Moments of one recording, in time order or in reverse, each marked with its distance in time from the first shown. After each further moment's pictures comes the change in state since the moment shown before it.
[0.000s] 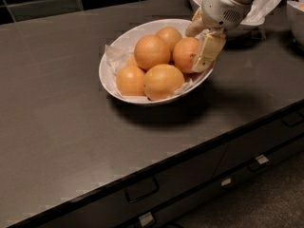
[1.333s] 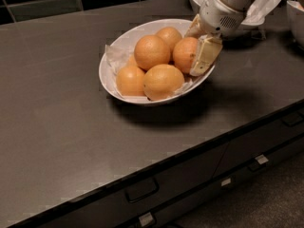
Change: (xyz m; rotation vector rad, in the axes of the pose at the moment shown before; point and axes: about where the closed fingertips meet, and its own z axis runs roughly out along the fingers) arm 0.005 -0.003 0.019 -0.032 -0.019 0.013
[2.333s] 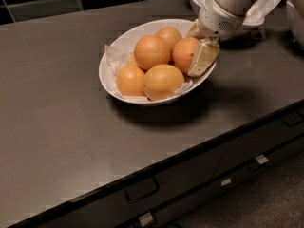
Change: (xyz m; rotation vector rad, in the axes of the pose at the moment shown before) arm 0.002 0.000 0.011 -0.019 -0.012 0.009
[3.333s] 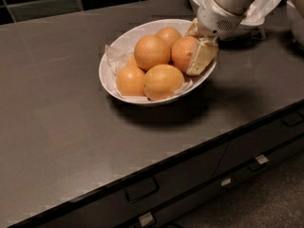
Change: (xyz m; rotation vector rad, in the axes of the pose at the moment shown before) arm -0.007 -0.002 -0.003 0.017 0.001 -0.008
